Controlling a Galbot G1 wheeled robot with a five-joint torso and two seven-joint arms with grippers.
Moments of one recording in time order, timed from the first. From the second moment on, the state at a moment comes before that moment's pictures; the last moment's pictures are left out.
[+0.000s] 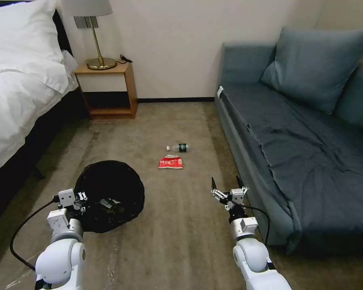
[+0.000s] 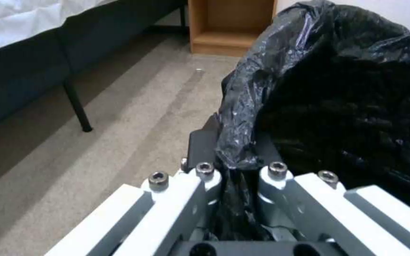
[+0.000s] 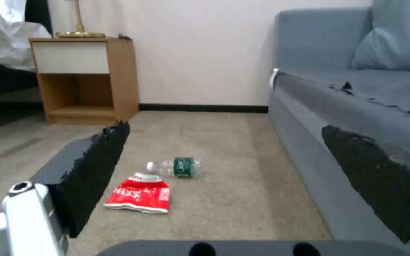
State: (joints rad) left arm 1.39 -1.52 -0.81 -2.00 -0.11 0.34 -0.07; right arm -1.26 1.43 0.34 1.61 0.09 0.28 0.05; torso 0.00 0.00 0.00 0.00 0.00
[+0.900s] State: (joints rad) left arm 1.39 -1.52 -0.81 -2.00 -0.10 0.34 -0.07; right arm -1.27 1.43 0.33 1.58 0.09 0.29 0.04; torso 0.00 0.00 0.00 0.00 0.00
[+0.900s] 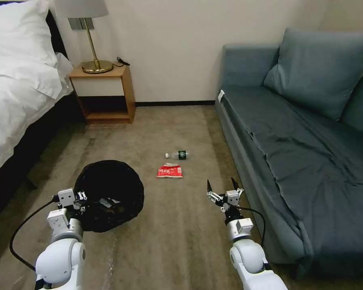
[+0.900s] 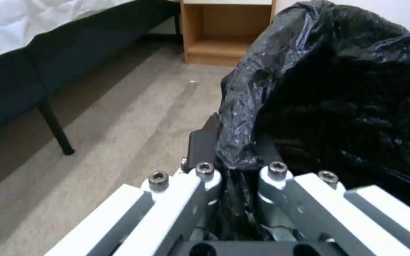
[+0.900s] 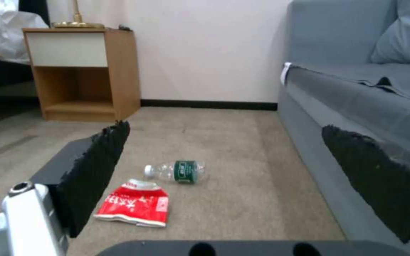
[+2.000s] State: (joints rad) left arm 1.38 -1.52 -0.81 -1.99 -0.09 0.34 -0.07; right arm -1.25 1.43 0.33 1.55 0.08 0.30 0.04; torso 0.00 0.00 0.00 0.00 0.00
